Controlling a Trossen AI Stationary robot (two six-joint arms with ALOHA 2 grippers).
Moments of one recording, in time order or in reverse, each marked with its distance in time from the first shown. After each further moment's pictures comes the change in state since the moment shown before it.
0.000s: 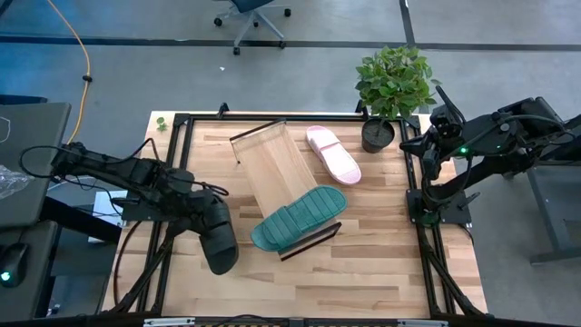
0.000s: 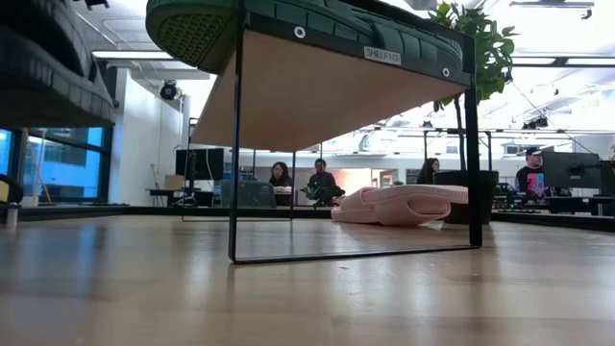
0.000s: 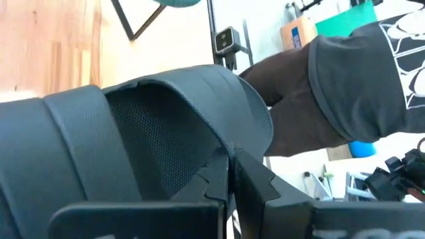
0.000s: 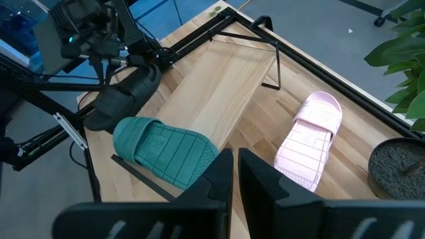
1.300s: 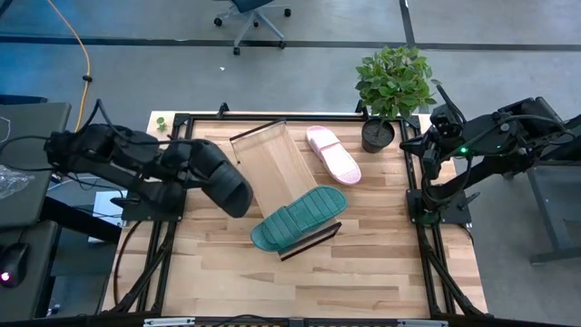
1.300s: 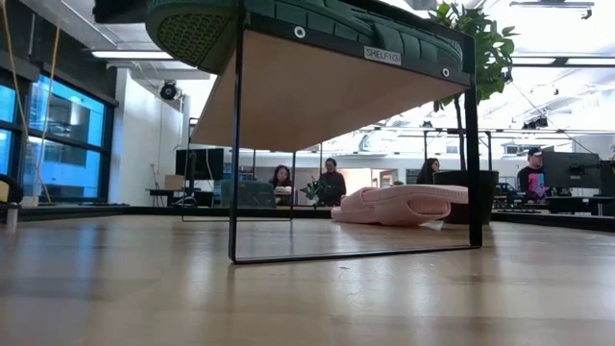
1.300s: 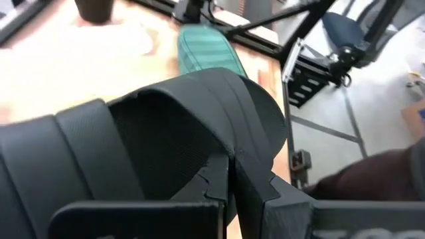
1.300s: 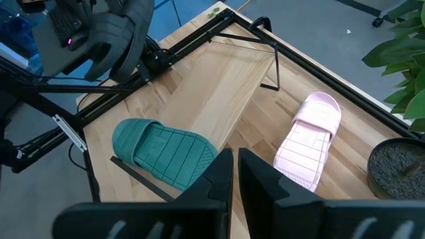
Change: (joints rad) left arm 0.000 0.219 0.739 -0.458 -0.594 0.149; right arm 0.000 0.000 0.000 0.000 0.006 0.003
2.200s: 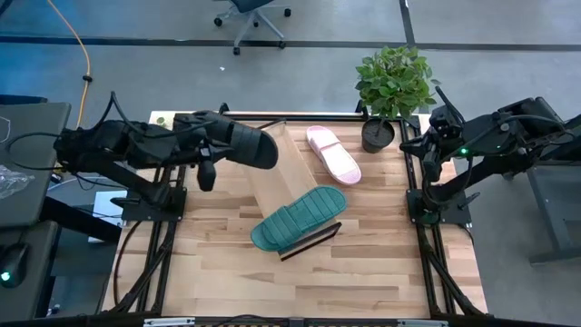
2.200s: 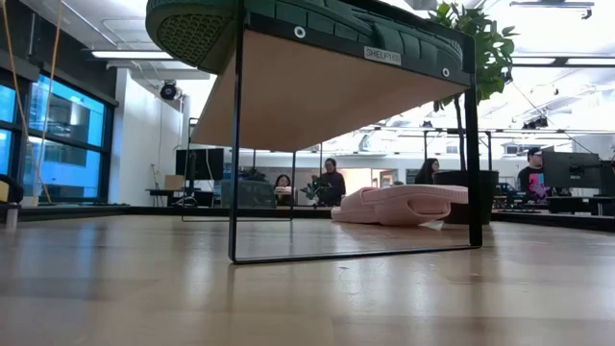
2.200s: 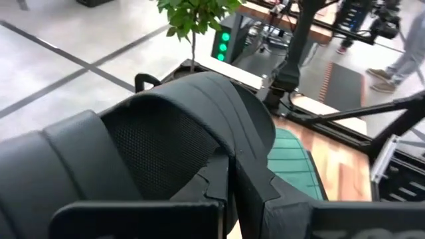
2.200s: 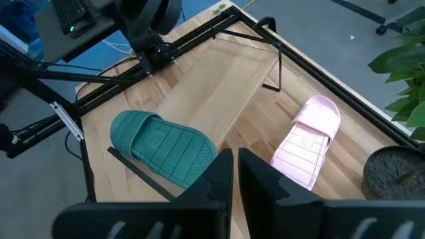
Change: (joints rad) left arm 0.000 0.238 0.216 0.099 -0.448 0.012; right arm 0.000 0.000 0.000 0.000 -0.016 -0.066
